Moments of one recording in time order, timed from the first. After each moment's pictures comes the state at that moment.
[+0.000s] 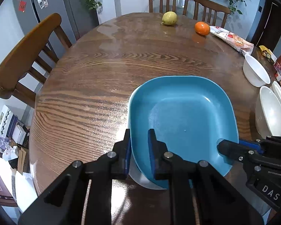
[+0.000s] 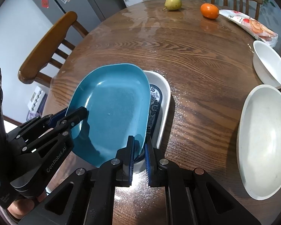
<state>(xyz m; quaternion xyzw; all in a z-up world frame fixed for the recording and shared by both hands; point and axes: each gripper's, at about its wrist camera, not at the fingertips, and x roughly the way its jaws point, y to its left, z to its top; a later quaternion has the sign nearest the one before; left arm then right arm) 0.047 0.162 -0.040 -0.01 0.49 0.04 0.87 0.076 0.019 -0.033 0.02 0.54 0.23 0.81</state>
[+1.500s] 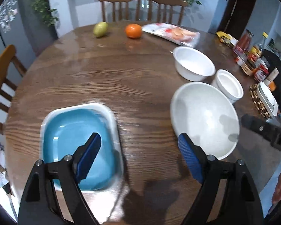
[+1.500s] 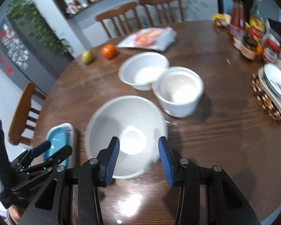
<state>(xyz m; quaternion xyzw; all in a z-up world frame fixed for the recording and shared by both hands) 0.060 0.016 -0.012 0.01 0.48 -0.09 0.87 0.049 -0.190 0.003 0.17 0.46 0.06 0.87</state>
